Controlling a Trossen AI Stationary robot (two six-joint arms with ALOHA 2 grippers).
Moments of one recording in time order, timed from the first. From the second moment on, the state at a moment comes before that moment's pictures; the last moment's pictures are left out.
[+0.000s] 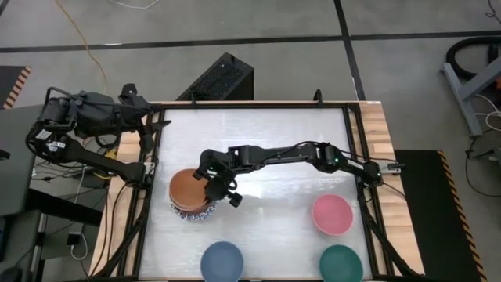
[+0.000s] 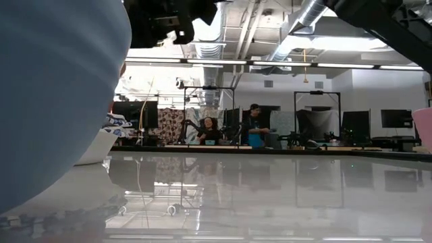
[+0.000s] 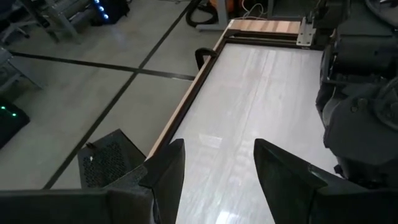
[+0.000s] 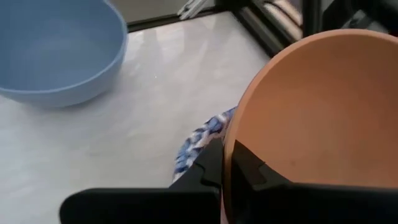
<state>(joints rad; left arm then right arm) -0.05 0.98 1.71 -1.22 -0.52 -0.05 0.05 2.39 2.32 -0.66 -0.55 -0.84</state>
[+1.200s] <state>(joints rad) -0.13 0.88 1.28 -1.03 -0.46 -0.26 0.16 2.03 2.32 -1.09 0.16 -0.71</state>
